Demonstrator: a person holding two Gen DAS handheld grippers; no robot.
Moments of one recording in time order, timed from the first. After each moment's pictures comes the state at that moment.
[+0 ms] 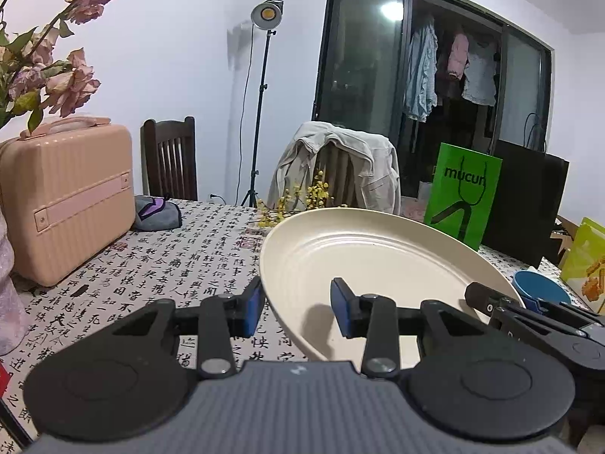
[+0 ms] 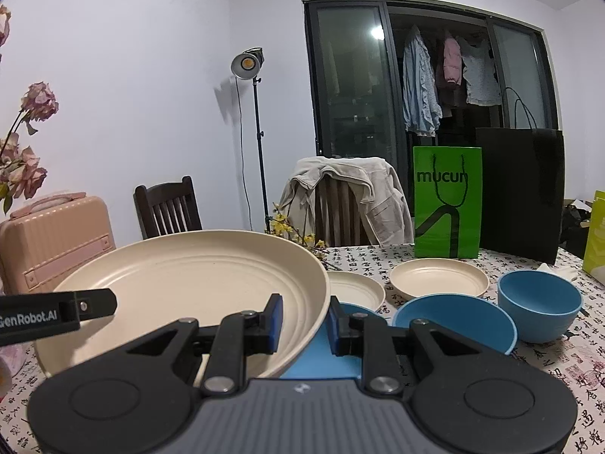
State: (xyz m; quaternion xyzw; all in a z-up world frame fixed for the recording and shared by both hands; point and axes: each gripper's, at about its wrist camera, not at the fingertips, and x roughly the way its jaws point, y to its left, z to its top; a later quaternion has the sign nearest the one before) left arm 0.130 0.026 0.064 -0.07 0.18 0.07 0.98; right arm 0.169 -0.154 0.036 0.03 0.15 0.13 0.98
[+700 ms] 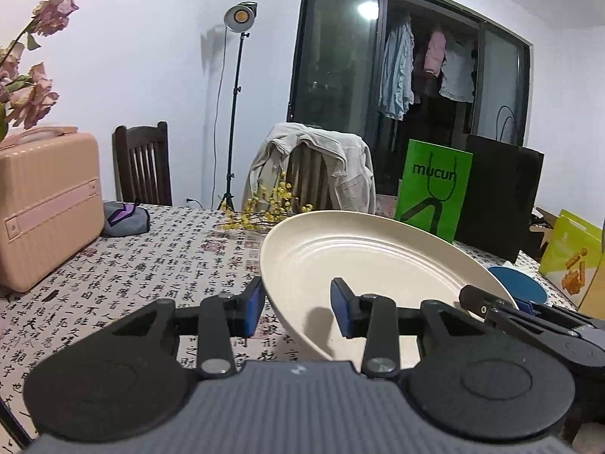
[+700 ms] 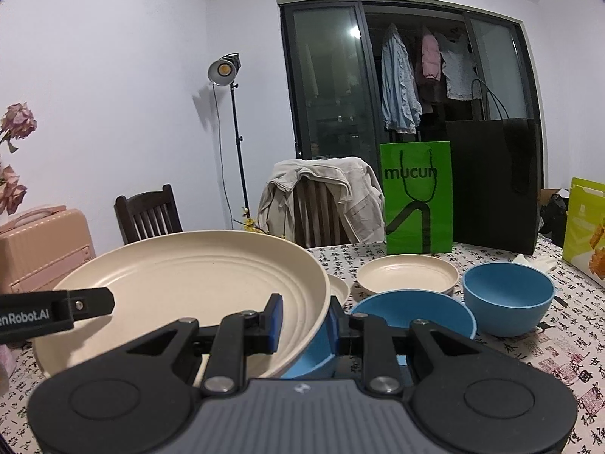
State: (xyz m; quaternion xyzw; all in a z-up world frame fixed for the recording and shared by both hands) left arm 0.138 -0.017 0.066 -0.06 0.18 0.04 0.98; right arm 0.171 -0.202 0.031 0.05 0.15 0.11 0.98
